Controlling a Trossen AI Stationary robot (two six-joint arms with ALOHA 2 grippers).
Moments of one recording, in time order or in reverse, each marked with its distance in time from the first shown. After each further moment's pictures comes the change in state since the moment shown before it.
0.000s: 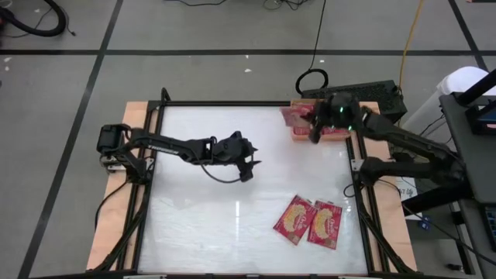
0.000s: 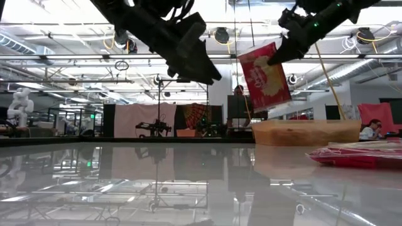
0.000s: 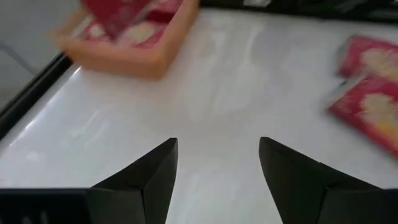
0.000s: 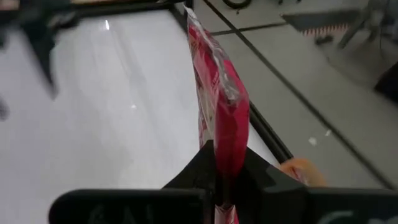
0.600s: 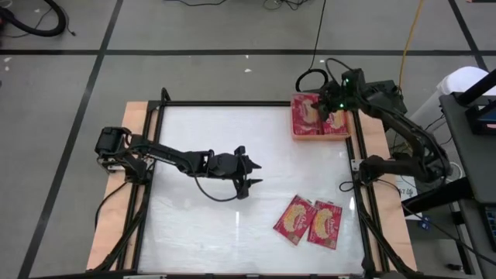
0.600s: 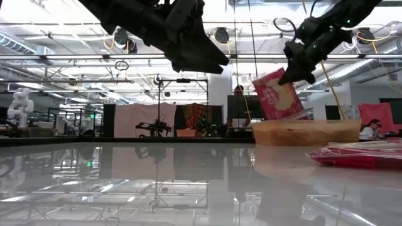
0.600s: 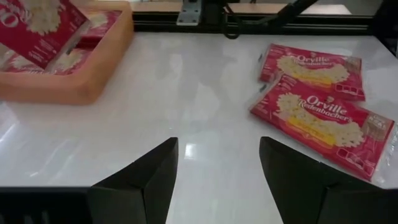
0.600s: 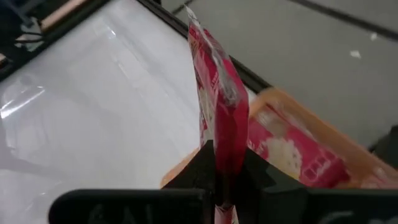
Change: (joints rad) left arm -0.125 0.001 -0.067 0.167 0.057 0.026; right arm -0.501 0.215 0.101 -0.142 -0.453 0.077
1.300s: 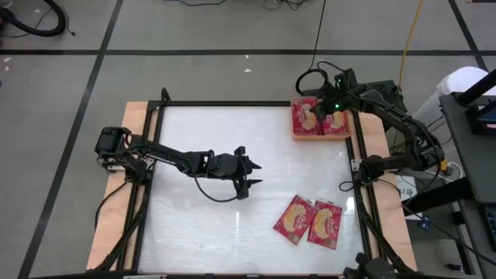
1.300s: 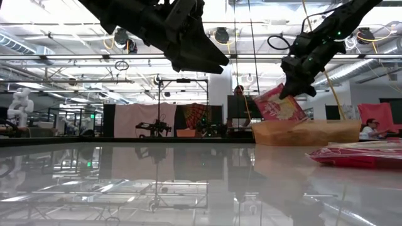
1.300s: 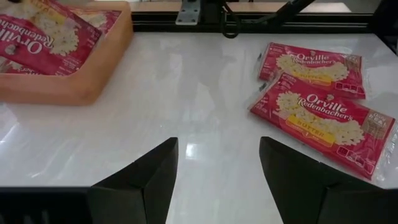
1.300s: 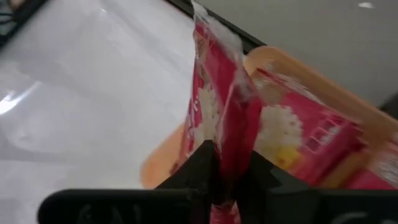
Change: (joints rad) left arm -0.008 0.000 0.000 -0.001 -0.003 0.007; right arm -0.023 0.135 0.002 -0.037 0.005 0.002
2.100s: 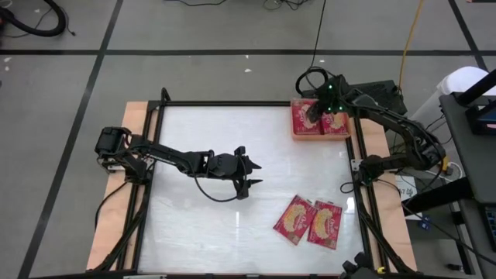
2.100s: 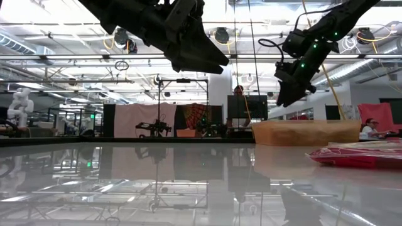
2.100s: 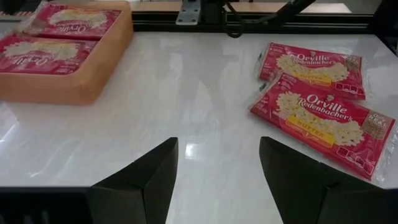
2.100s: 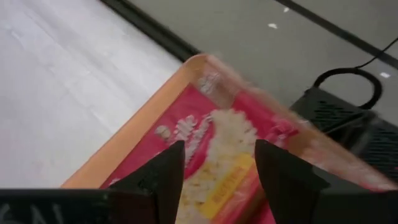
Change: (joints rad) left arm 0.001 0.000 0.000 0.000 0.000 -0.004; right arm 0.138 0.003 -0.038 0.126 0.421 0.026
